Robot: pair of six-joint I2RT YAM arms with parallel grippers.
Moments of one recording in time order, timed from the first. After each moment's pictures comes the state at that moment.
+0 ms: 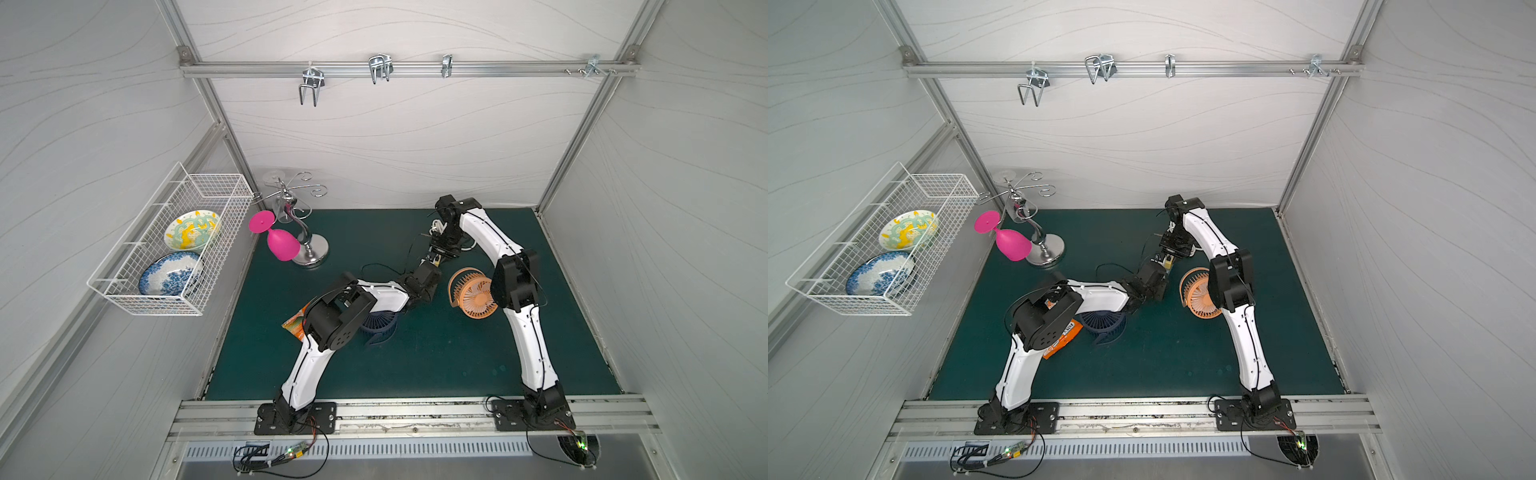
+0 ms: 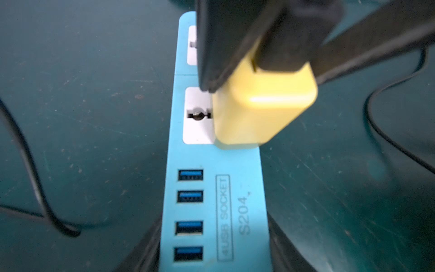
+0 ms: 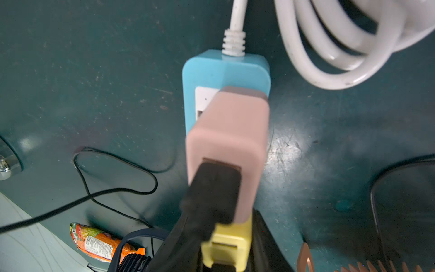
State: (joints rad) left arm -0.82 2.16 1.31 0.06 -0.27 -0.30; right arm 0.42 2.43 2.33 -1.34 -0.27 0.65
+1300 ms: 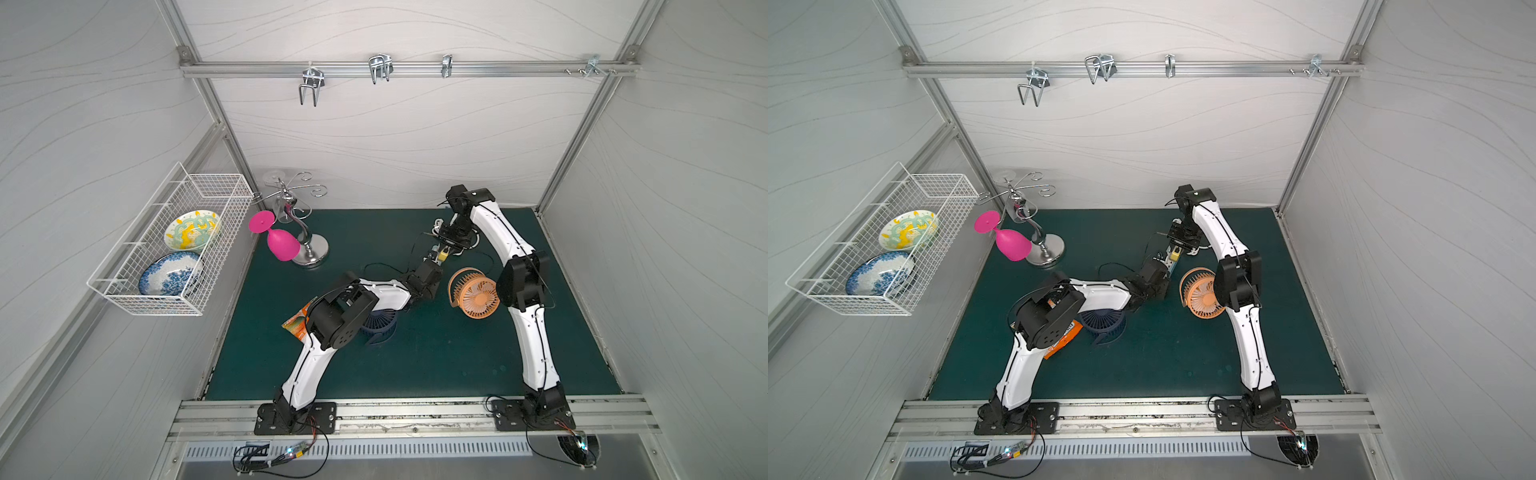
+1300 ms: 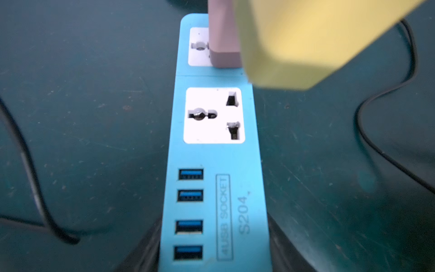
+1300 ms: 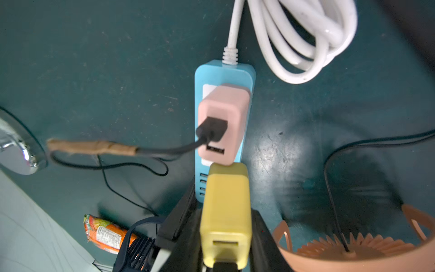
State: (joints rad) left arm -0.81 2.19 1.34 0.06 -0.25 -0.29; right arm 0.37 2.38 2.41 -1.43 -0.26 0.61
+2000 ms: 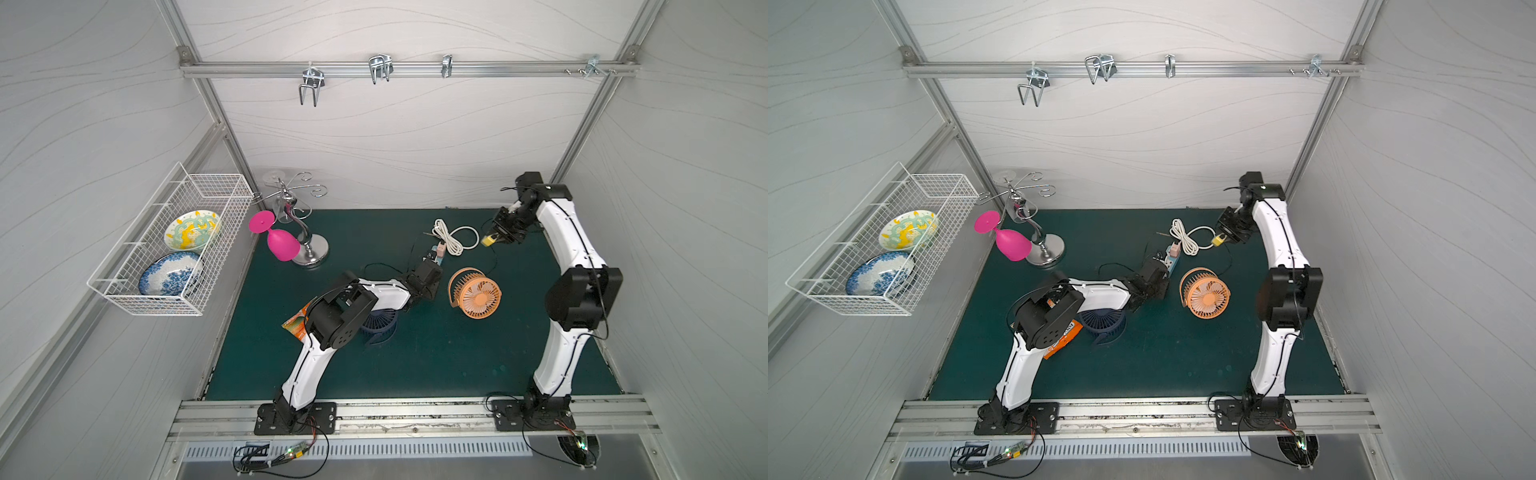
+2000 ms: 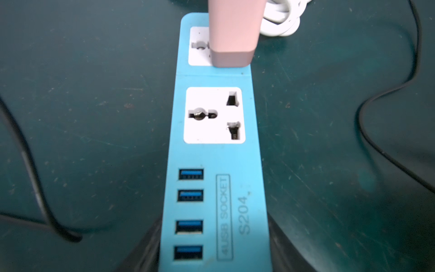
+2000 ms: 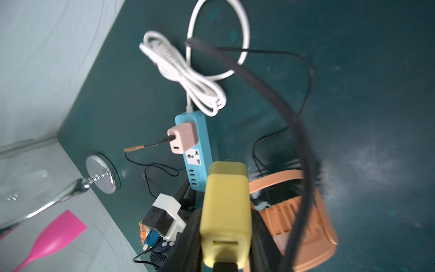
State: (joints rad) left arm -0.80 2.18 1.34 0.04 -0.25 -0.30; right arm 0.02 1.96 2.01 -1.28 -0.33 0.61
